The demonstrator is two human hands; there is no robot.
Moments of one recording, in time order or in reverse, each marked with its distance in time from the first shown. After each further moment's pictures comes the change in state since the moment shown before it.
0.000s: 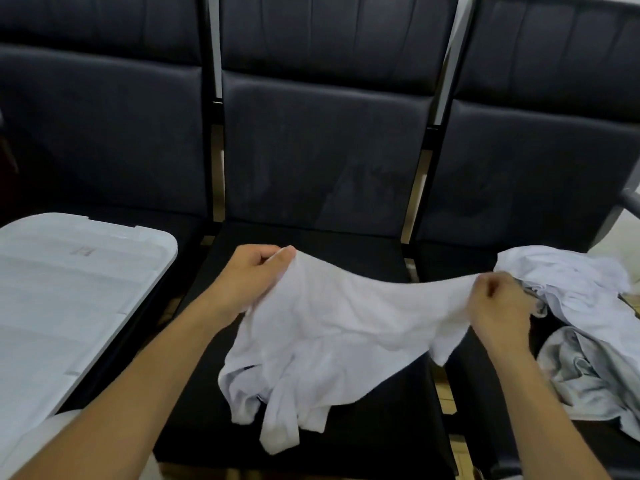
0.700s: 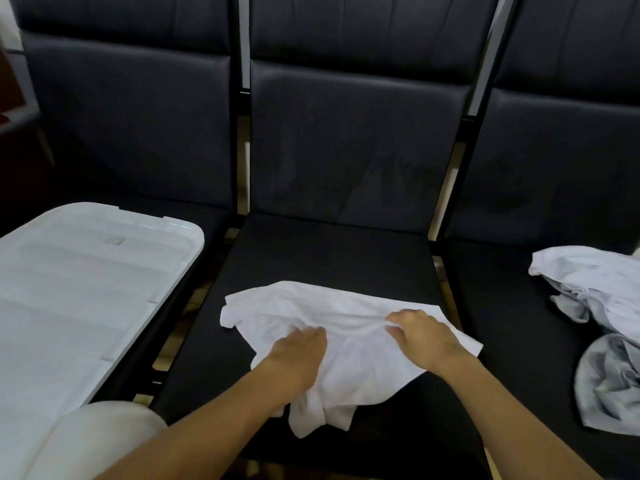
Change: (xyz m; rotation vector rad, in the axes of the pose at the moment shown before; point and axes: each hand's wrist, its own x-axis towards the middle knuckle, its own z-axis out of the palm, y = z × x) left_hand -0.015 -0.090 0.054 1.197 -0.451 -0.112; right_hand -0.043 0.003 0.101 -0.700 -0.775 -0.503
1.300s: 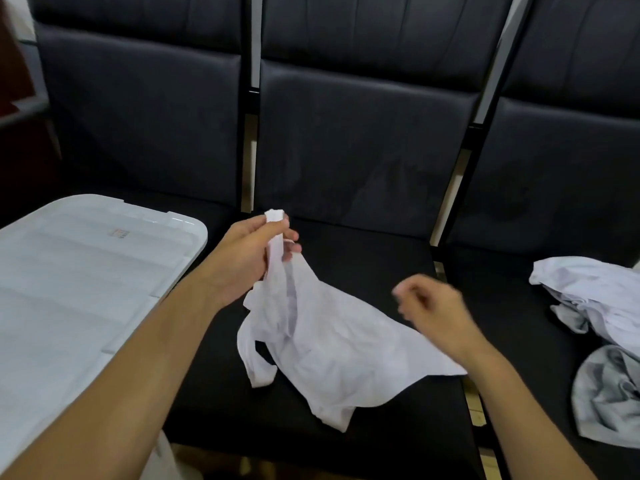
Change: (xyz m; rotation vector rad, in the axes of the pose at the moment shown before) left_hand -0.031 -0.067 -0.110 -1.608 0.460 0.136; right_hand -0.018 -0.011 -0.049 0.684 0.301 -0.054
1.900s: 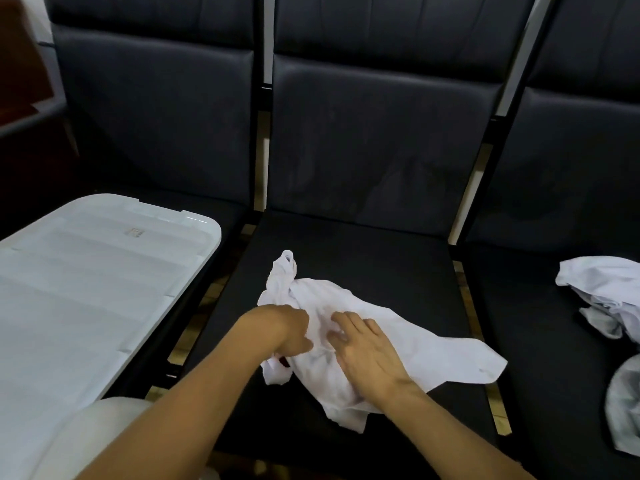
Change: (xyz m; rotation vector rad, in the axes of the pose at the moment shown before) left_hand 0.000 -0.061 0.021 1.581 -0.551 -0.428; right_hand -0.009 0.006 0.137 -0.846 -0.168 -0.555
